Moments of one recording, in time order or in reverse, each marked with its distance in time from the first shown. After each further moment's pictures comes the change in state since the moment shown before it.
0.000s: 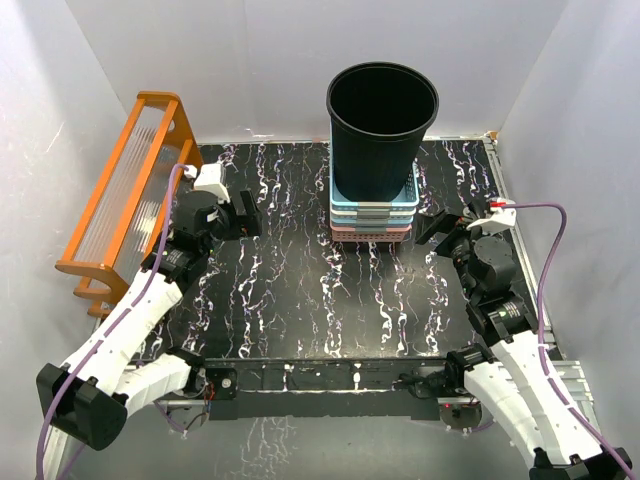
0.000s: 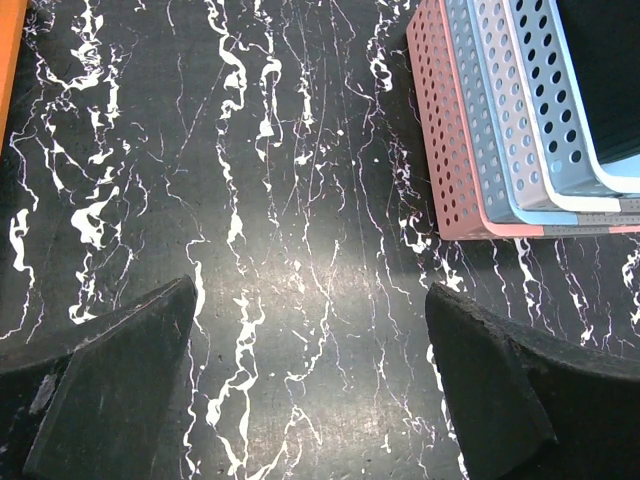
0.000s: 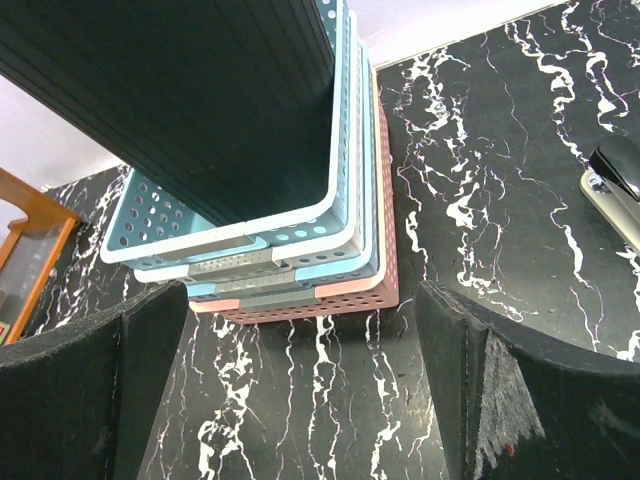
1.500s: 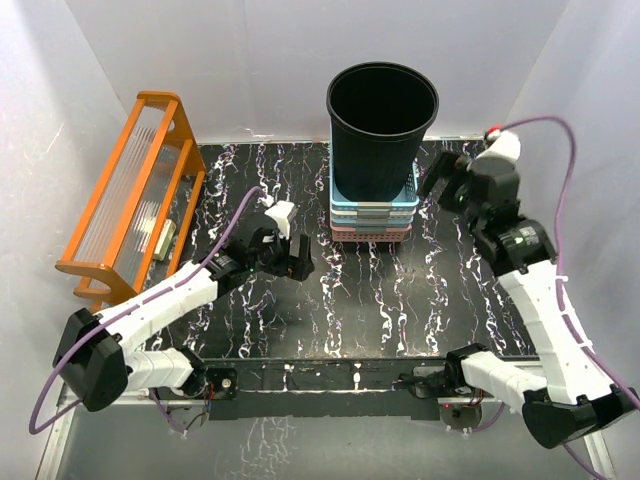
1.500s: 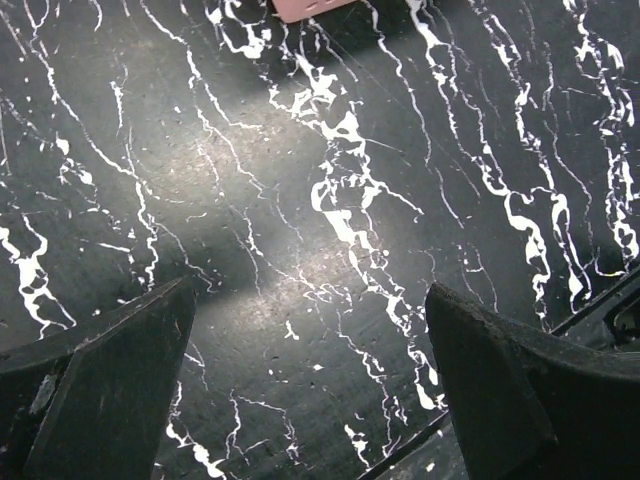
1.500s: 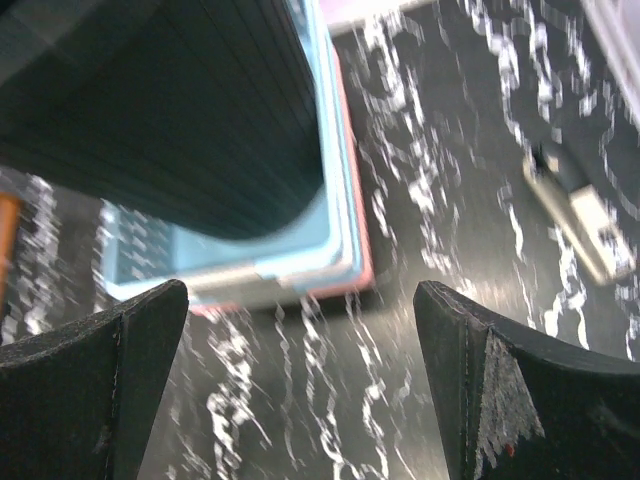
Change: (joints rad) left arm -0.281 0.197 -0.075 0.010 0.187 -0.025; right arm 0.000 0.417 0.571 -0.490 0.051 0.003
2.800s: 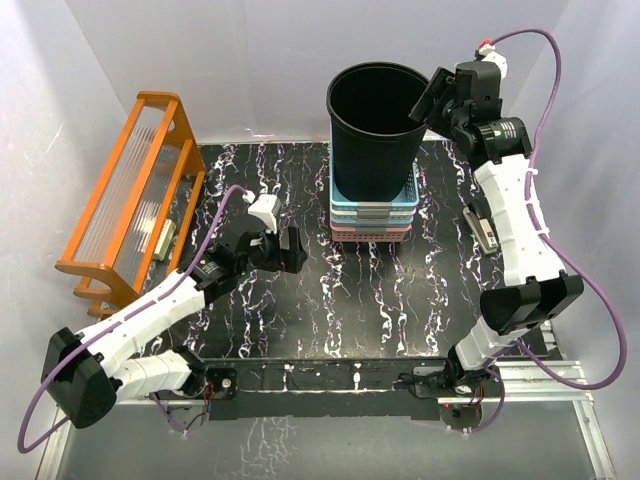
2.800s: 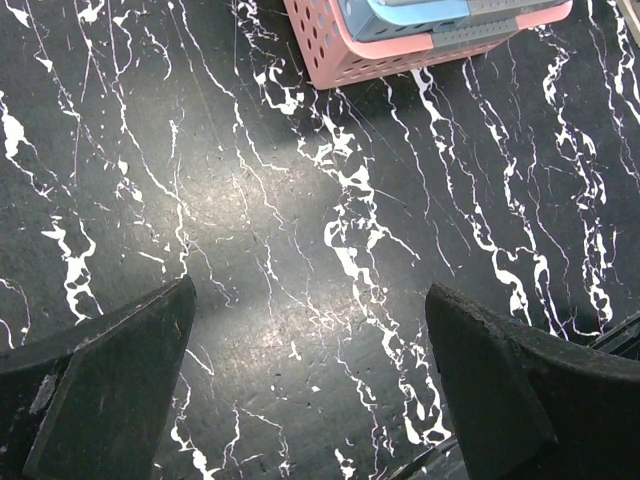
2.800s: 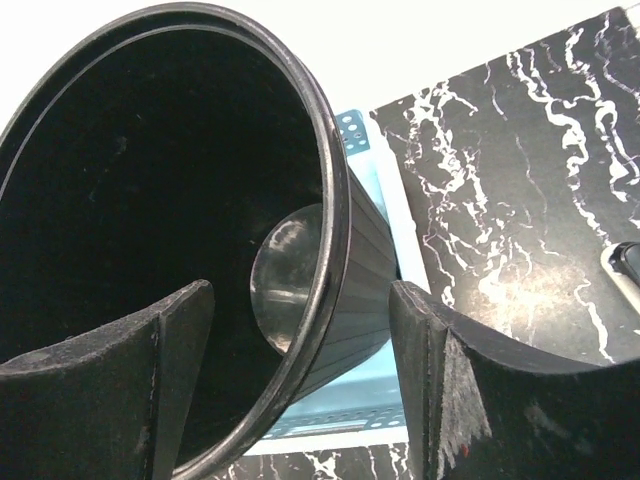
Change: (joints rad) left arm -0.013 -0.110 -0.019 0.028 -0.116 -0.069; right arm -0.094 0.644 0.856 -0.188 -0.074 0.087
